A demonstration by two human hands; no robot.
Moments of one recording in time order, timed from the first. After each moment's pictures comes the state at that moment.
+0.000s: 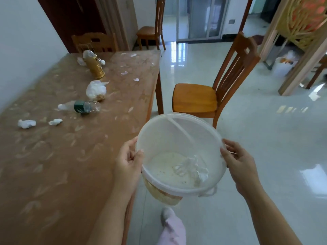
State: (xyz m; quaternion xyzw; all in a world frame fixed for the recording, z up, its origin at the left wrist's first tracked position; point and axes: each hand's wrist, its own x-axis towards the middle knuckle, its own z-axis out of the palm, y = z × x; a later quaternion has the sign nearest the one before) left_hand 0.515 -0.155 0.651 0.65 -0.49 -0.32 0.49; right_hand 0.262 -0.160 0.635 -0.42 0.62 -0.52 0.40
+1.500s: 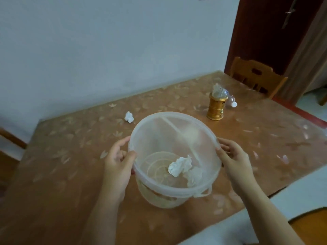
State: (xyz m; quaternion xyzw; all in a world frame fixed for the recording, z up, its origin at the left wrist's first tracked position) left_hand 0.632 -0.440 0.704 0.76 -0.06 0.00 0.65; right_hand 0.532 -0.680 0.671 -0.69 0.27 -0.25 0.62
